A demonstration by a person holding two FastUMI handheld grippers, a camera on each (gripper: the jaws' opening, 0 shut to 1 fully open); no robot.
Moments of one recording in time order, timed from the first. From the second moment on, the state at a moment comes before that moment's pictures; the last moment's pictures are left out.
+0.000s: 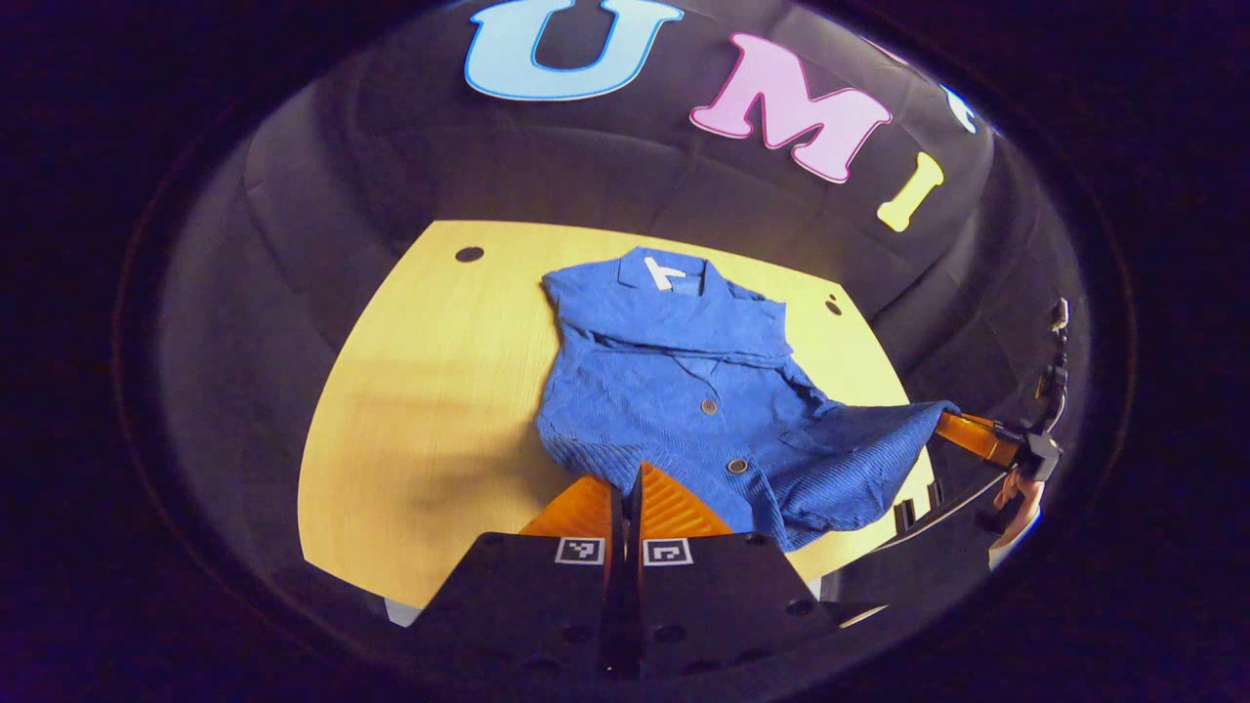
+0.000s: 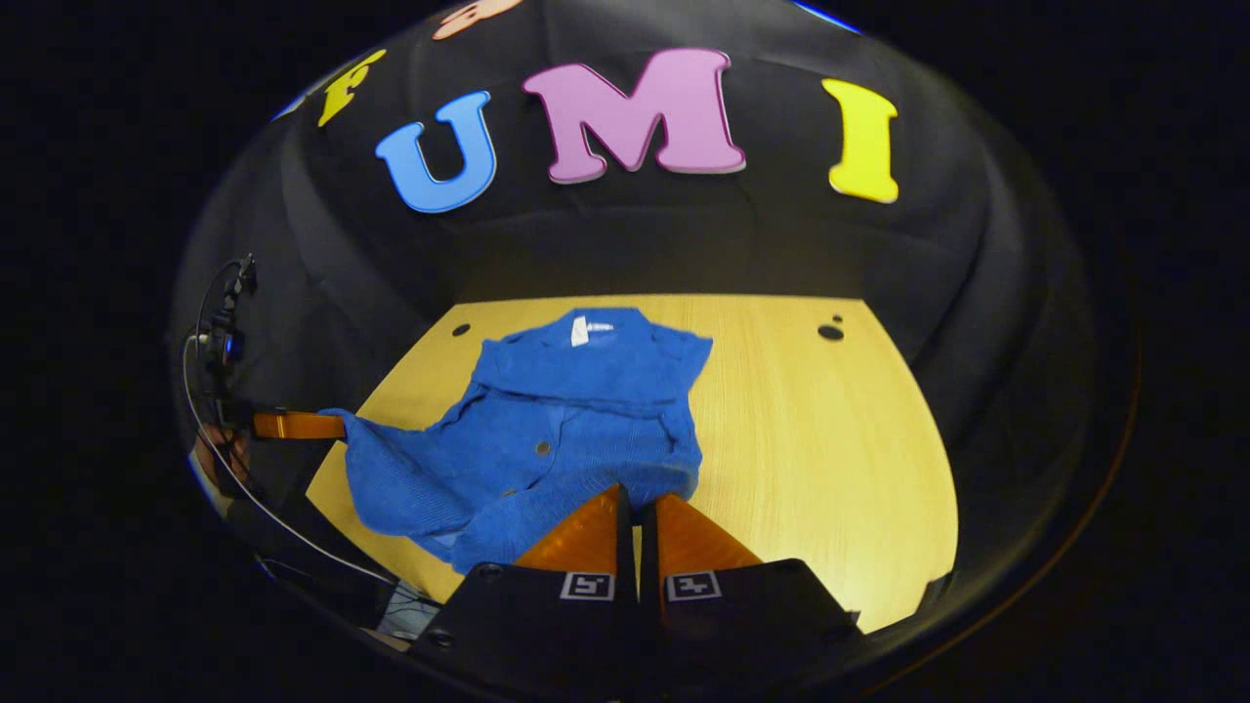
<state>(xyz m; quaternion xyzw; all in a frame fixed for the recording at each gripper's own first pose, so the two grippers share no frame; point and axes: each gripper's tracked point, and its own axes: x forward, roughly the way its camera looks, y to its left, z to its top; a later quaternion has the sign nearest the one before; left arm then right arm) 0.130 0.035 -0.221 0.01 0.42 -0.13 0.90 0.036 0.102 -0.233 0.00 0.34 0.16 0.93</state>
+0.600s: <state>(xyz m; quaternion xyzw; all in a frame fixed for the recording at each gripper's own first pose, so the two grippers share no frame) 0.356 0.049 -0.187 -0.09 0.43 -0.04 0.90 0.293 0.124 -0.260 -0.02 0.32 0.12 0.94</state>
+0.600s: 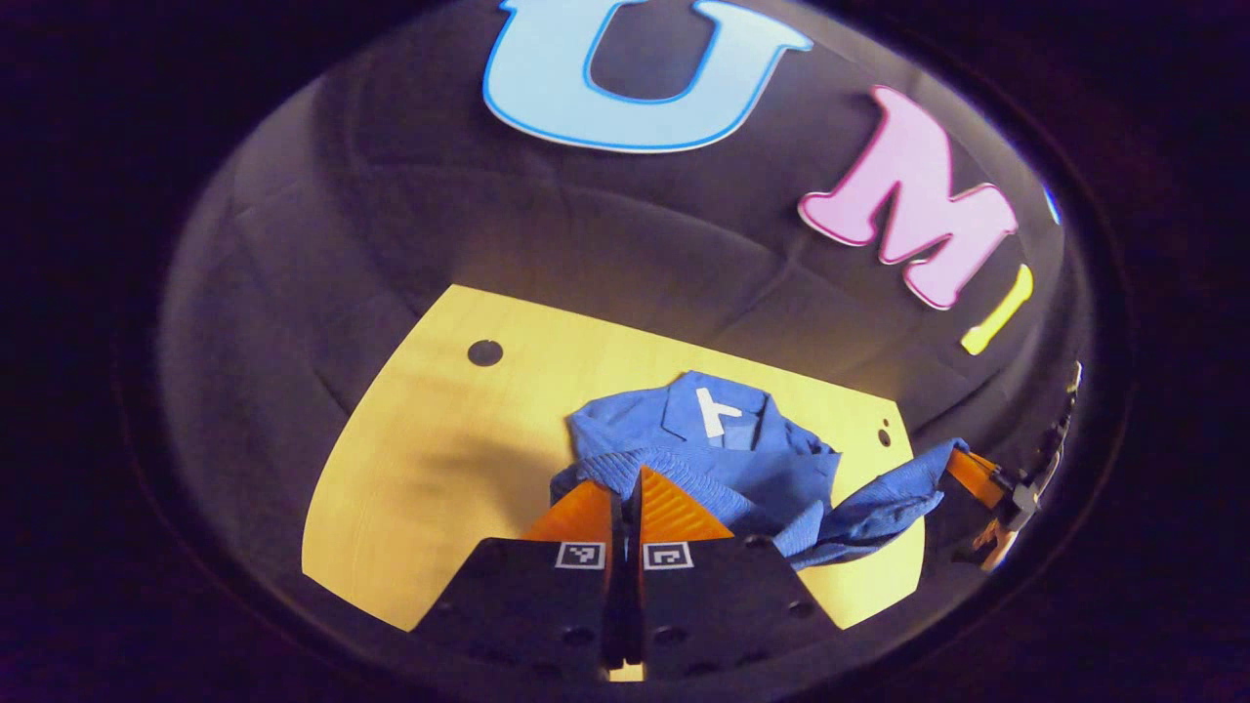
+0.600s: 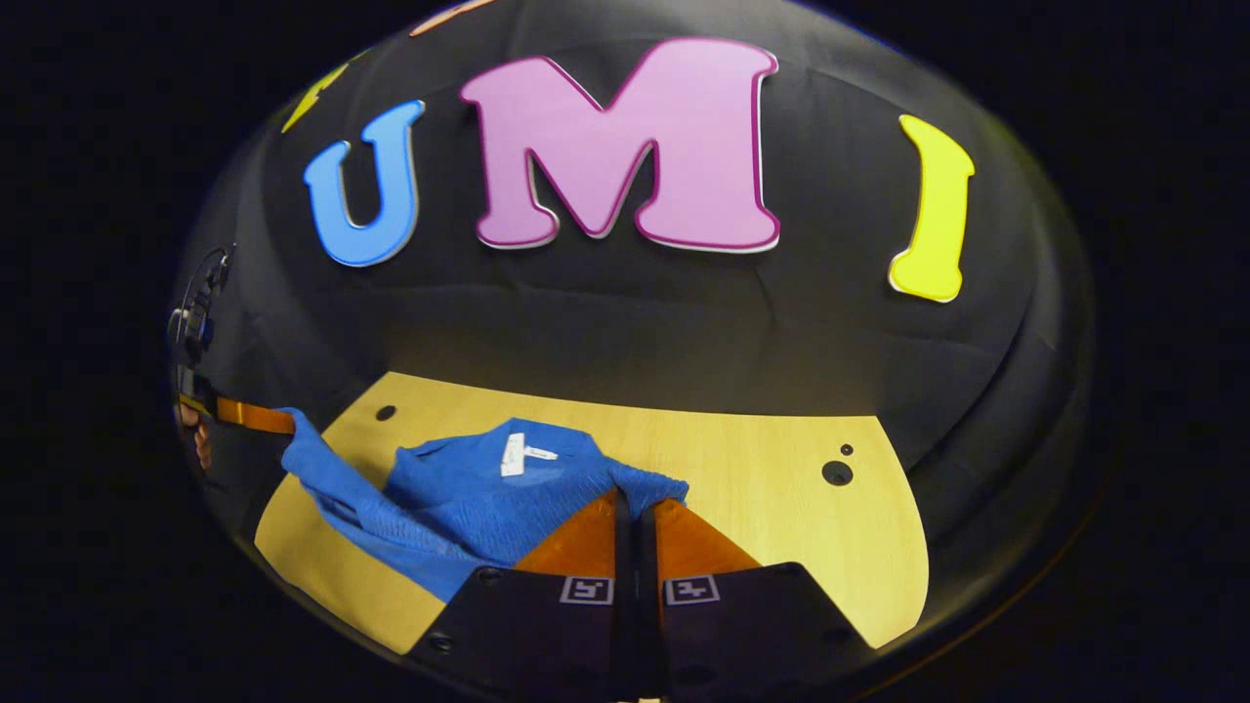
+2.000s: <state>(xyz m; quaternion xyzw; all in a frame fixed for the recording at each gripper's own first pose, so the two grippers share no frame) 0.416 -0.019 -0.171 0.07 0.31 0.00 0.95 0.364 0.136 -0.278 -0.03 0.31 0.15 0.94</state>
